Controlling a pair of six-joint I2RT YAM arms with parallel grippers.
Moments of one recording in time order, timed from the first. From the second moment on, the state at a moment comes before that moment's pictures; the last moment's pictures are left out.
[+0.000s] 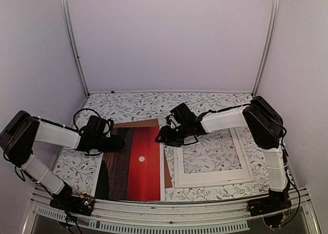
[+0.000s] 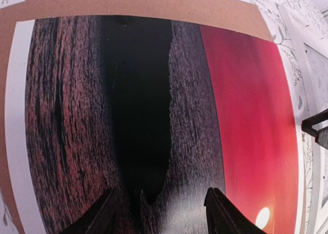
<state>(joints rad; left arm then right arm) -0.44 1.52 0.54 0.11 0.08 -0.50 0.84 2.19 1.47 -0.13 -0.28 0.81</state>
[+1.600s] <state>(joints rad) -0.51 1.51 0.52 0.15 0.01 -0.53 0.79 2.26 1.41 0.17 -0.53 1.01</state>
